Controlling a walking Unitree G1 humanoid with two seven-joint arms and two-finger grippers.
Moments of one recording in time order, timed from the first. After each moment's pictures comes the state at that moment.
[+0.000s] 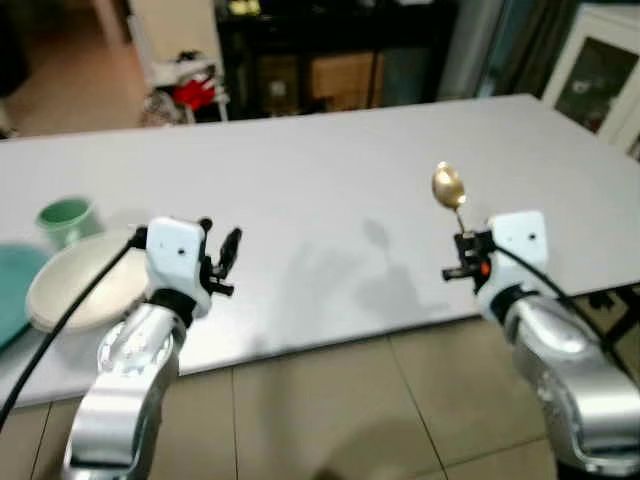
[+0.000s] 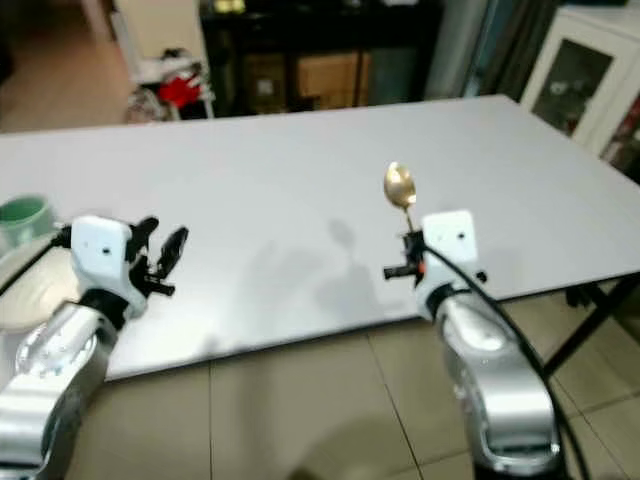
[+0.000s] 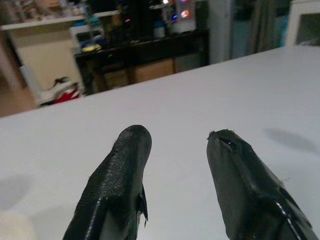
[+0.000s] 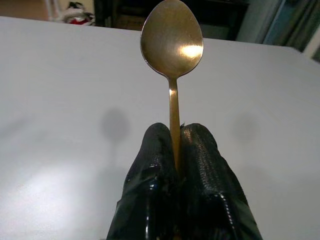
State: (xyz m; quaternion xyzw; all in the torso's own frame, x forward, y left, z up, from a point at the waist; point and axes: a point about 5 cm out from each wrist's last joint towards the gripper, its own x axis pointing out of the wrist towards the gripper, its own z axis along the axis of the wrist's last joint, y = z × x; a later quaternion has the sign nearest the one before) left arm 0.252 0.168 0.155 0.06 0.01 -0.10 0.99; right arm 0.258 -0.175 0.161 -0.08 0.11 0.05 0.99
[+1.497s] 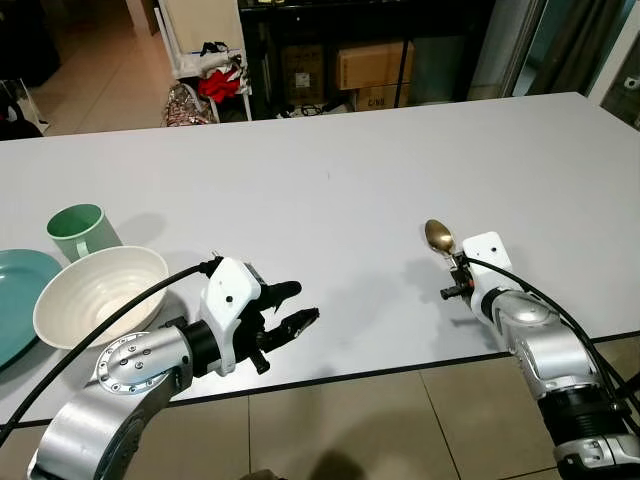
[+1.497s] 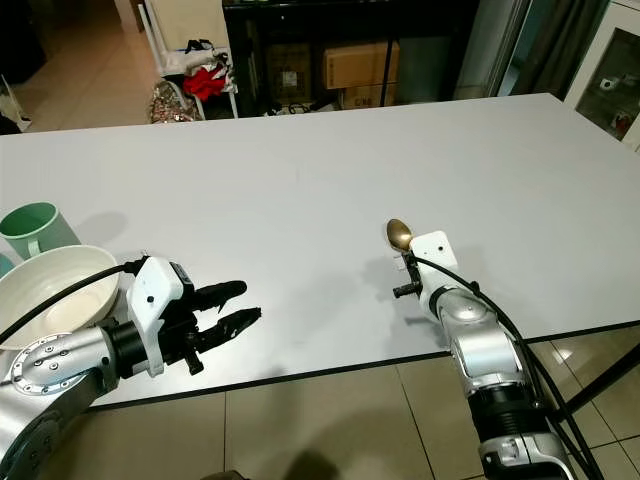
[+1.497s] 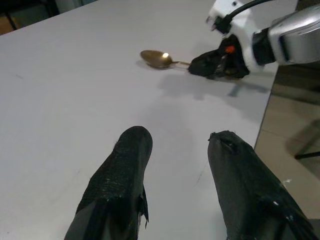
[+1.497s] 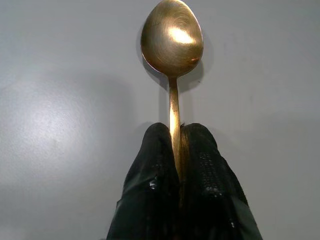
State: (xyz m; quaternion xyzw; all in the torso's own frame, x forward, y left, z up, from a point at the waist) left arm 0.215 0.137 0.151 0.07 0.10 -0.44 0.89; right arm 0.309 -0.206 0.080 -0.15 0.26 0.07 0.95
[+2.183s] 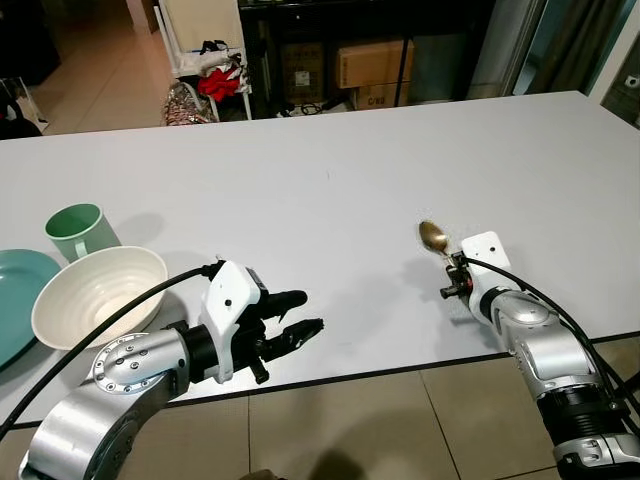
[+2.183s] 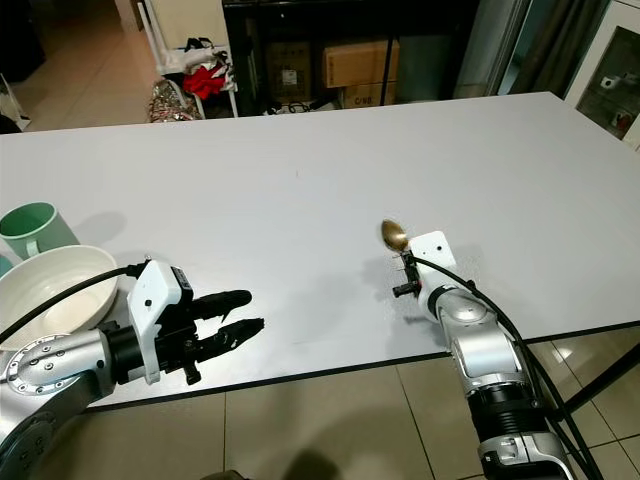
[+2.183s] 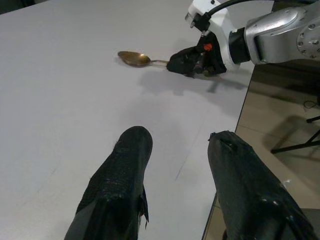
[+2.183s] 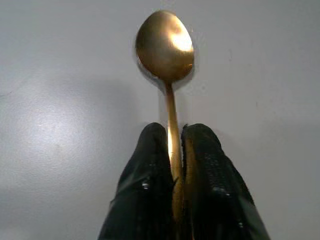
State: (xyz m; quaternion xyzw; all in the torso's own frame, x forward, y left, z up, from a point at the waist) left arm 0.211 0.137 0.151 0.05 0.12 -0.47 0.87; right arm 0.309 -0.205 0.078 -0.15 0.25 0.08 0.95
